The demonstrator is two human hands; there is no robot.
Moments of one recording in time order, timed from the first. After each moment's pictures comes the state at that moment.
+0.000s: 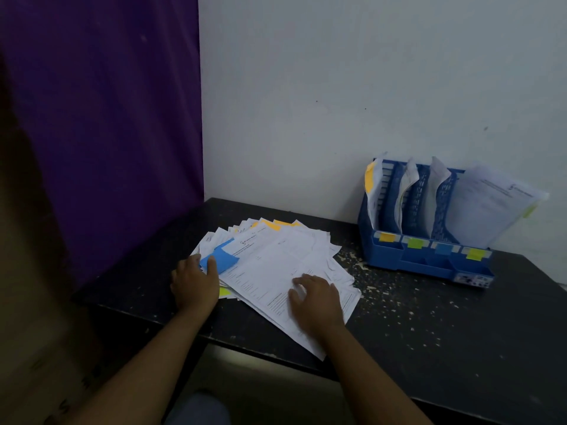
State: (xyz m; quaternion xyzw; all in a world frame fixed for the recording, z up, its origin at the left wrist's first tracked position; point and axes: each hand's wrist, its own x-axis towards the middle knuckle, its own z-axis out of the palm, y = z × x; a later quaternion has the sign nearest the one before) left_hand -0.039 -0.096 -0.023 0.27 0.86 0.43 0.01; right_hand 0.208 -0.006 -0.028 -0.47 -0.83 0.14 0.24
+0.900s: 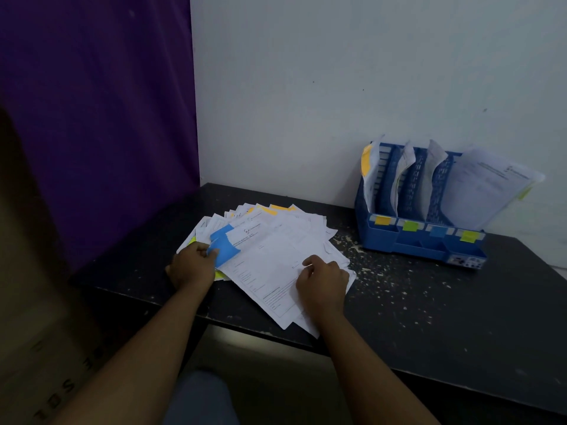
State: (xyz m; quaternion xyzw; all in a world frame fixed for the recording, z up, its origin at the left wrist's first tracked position) left_hand -0.045 -0.089 -0.027 0.26 0.86 0.44 0.03; right_hand 0.212 -0.010 -0.025 -0.56 -0.76 0.06 0.32
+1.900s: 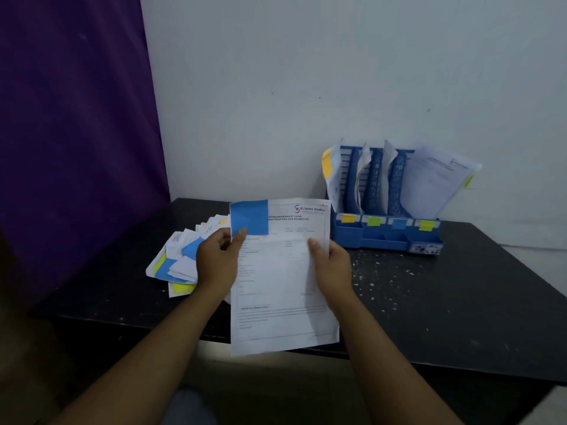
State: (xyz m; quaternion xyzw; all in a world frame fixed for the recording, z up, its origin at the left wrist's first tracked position) left_hand 0.076 -0.087 0.050 0.41 0.64 0.64 0.13; right_hand 0.284 -0.011 0.036 -0.41 -0.58 0.45 0.54
